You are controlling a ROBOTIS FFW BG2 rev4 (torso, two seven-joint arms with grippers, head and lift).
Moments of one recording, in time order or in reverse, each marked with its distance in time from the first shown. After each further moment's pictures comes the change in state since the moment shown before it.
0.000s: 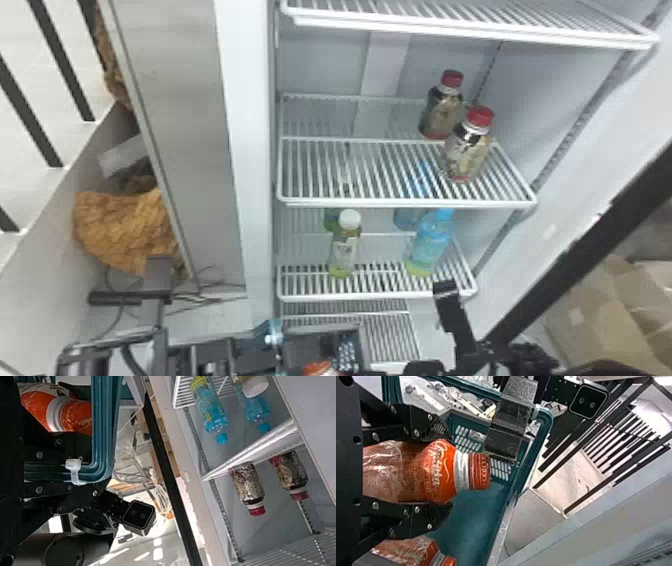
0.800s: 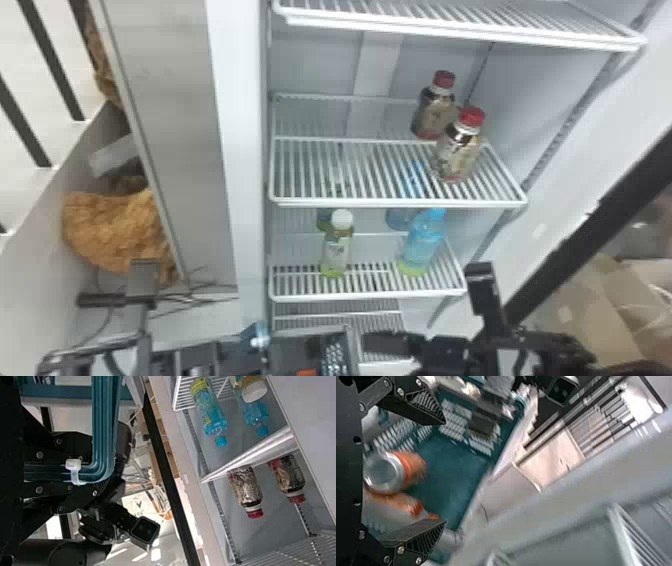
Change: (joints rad) left arm 0.012 0.000 0.016 0.001 -0.003 0.000 -0.009; right arm 0.048 0.033 -0.135 -0.090 0.073 -0.083 -0.043
